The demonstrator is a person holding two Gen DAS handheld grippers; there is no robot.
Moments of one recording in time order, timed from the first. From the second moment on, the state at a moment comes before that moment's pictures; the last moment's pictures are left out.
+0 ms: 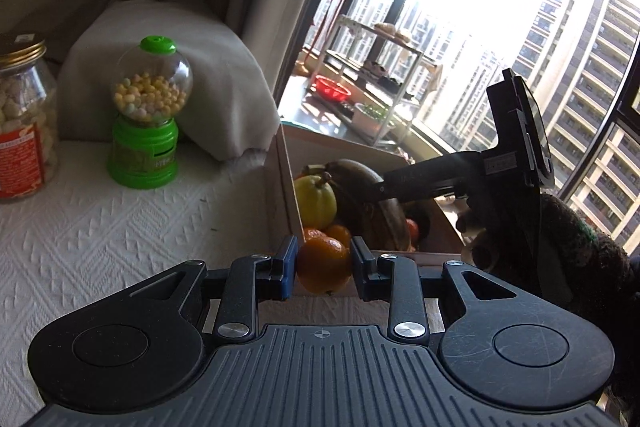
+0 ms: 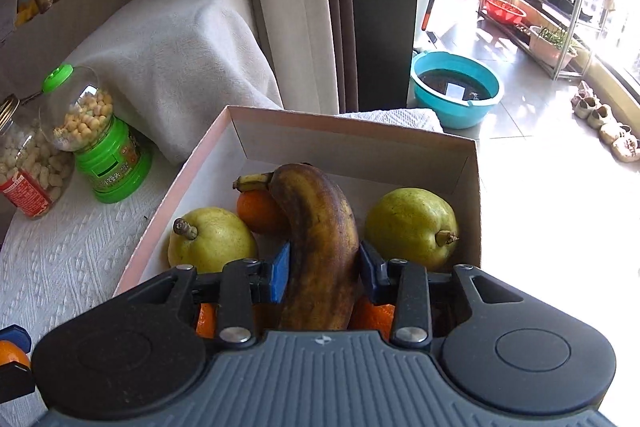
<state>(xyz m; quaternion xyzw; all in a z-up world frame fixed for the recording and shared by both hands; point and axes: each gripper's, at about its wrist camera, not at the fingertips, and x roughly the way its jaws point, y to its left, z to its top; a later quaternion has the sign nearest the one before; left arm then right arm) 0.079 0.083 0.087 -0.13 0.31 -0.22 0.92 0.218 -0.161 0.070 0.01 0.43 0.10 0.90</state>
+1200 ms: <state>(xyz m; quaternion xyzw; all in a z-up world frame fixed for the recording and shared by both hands) 0.000 0.018 0.010 0.02 0.32 -0.07 0.94 0.028 -0.167 -0.004 -0.01 0.37 0.07 0.93</state>
